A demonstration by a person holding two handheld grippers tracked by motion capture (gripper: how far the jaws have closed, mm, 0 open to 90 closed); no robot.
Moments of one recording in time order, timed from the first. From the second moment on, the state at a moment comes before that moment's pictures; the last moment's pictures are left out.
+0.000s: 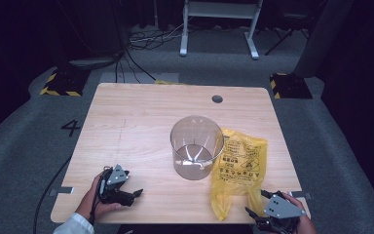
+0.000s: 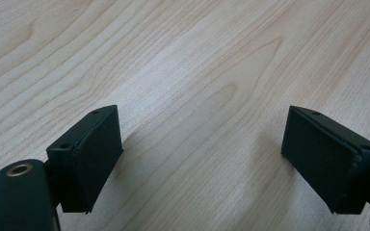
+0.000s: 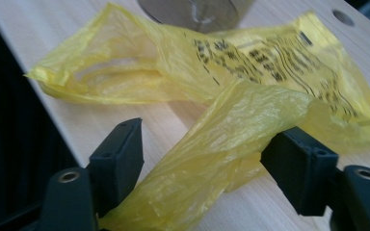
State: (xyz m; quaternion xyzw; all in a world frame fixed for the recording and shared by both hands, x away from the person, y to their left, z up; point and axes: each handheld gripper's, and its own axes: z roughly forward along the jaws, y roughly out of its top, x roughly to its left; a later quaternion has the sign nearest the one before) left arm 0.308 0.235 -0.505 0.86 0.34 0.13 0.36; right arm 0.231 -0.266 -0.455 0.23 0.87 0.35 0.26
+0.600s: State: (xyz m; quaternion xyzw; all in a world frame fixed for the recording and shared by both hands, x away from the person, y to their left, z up) left arm 0.306 0.235 -0.505 0.86 0.34 0.14 0.36; right arm 0.229 -0.262 -0.419 0.21 0.84 0.44 0.24
